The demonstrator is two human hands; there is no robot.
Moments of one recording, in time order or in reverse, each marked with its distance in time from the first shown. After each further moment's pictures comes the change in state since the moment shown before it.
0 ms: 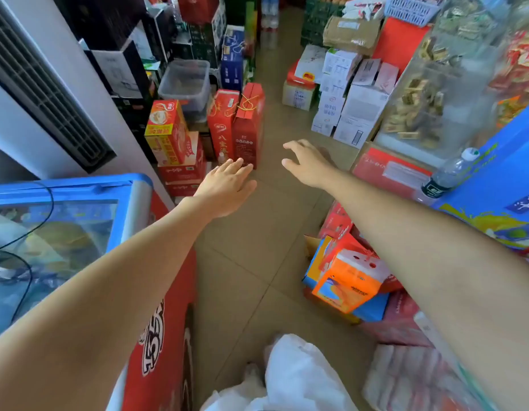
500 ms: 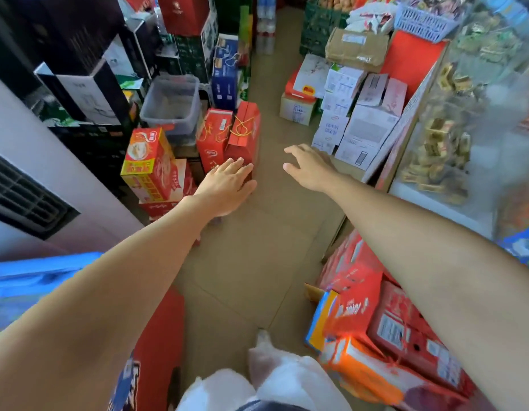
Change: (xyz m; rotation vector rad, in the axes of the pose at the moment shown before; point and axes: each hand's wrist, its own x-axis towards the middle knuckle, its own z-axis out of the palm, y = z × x) left_hand 0.248 -0.047 -0.043 0.068 -0.087 -0.016; right_hand 0.236 0.067 -0.033 -0.061 -0.059 0.034
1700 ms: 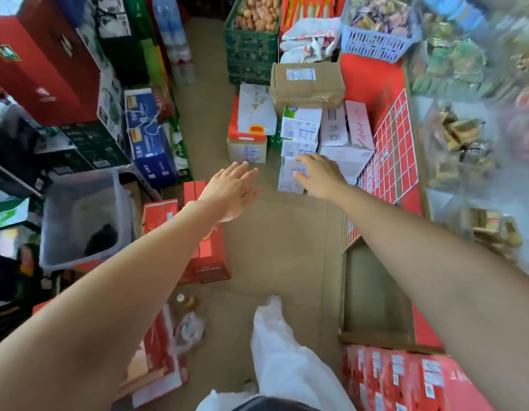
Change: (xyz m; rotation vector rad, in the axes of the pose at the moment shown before) left_hand 0.544 -0.057 -0.125 0.079 -0.068 0.394; right_hand 0.453 0.196 -0.076 0.047 0.130 0.327
